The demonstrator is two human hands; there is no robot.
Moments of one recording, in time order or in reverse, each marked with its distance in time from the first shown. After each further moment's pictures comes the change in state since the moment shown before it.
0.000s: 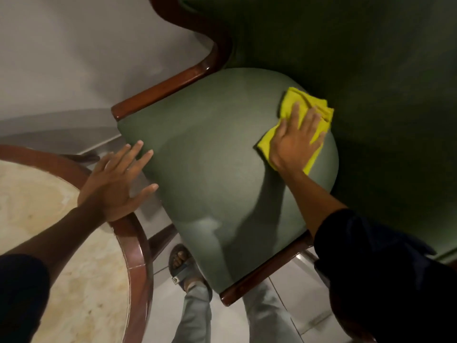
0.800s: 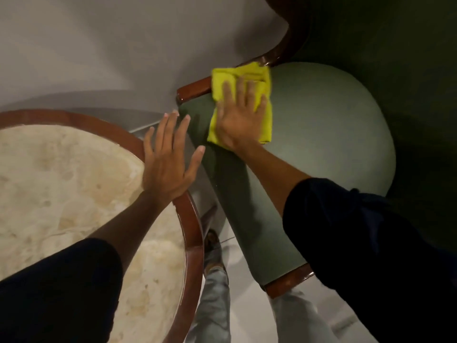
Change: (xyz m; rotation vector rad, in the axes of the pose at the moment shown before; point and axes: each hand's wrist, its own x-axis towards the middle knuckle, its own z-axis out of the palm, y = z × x) left_hand -0.016 0.005 0.019 -0.189 0.443 -0.279; right_hand -0.105 -0.205 0.047 -0.080 -0.272 -0.534
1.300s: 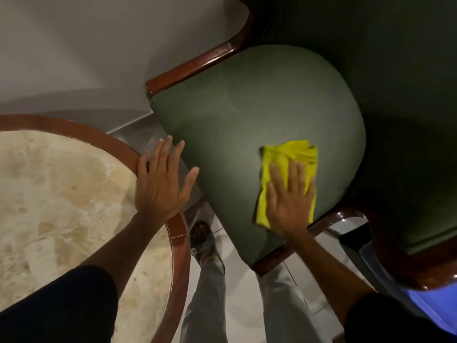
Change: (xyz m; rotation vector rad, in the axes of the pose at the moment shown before) left_hand -0.043 0.028 0.003 0.087 -0.158 0.109; right_hand -0.213 0.153 0.012 -0.032 0.084 0.118
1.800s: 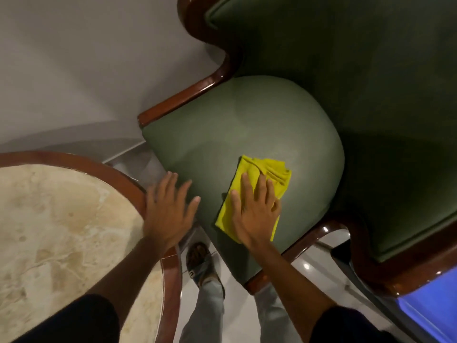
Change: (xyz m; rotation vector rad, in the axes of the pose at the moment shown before) left_hand -0.006 0.034 -0.023 0.019 -0.161 0.002; right_hand 0.020 -0.070 -0.039 0.249 -0.121 0.240
